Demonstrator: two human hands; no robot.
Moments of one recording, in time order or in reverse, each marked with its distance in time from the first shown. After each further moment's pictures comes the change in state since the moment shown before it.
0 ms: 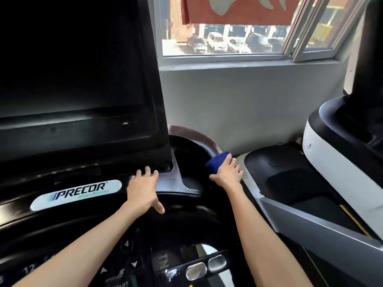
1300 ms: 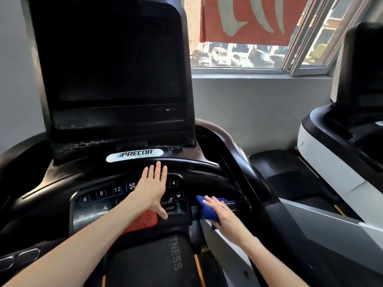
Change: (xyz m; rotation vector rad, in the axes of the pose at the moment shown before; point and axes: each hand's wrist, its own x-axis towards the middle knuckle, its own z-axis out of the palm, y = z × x) left_hand -0.156 -0.079 0.032 0.371 0.045 0.204; right_hand -0.244 0.072 0.084 0.213 -0.097 -0.814
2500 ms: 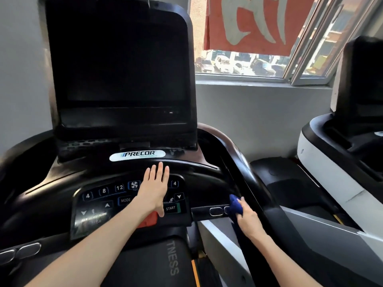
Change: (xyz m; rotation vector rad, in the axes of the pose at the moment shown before) left_hand 0.001 0.009 0.013 -0.094 0.092 -0.086; right_hand -0.011 0.021 -0.040 0.171 0.196 0.659
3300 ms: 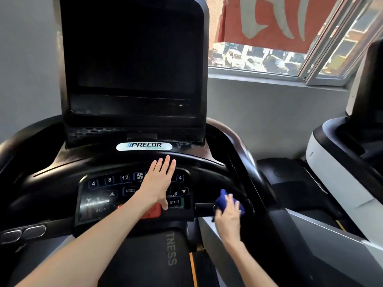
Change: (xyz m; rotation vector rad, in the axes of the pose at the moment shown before) left_hand -0.001 -0.004 0.003 -0.055 0.067 0.011; right_hand -0.025 -0.048 0.064 -0.050 0.149 -0.069
